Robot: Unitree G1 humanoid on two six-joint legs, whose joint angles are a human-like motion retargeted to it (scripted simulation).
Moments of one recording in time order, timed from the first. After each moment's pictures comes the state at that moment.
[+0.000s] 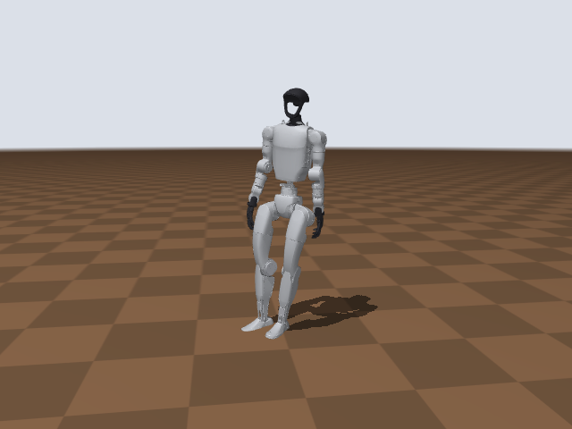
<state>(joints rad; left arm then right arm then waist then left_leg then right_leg) -0.02 0.09 0.16 1.69 -0.24 0.27 0.01 0.00 -0.08 -0.18 1.28 -0.87 0.14 0.13 0.12 -0.06 0.08 0.00 -0.13 0.22 0.05 -0.09 0.10 0.00 -0.05 -0.25 0.03 0.04 -0.02</state>
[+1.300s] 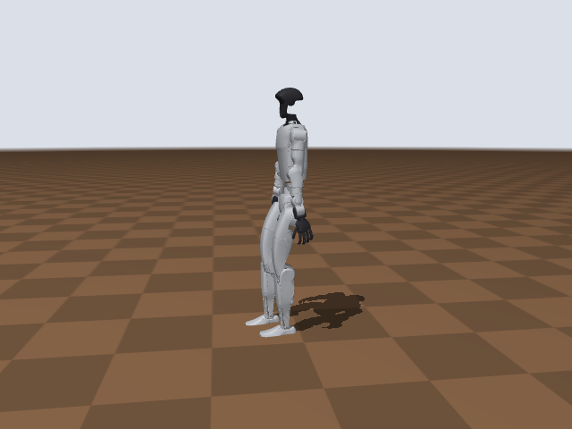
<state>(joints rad) -0.12 0.13 -0.03 1.66 -0.18 0.16 0.14 -0.04 -0.11 -0.16 1.43 -0.89 0.12 -0.02 0.01 -0.06 0.15 -0.05 -0.07 0.06 0.17 -0.15 0.05 -0.14 0.05 0.12 0.19 0.01 -0.18</state>
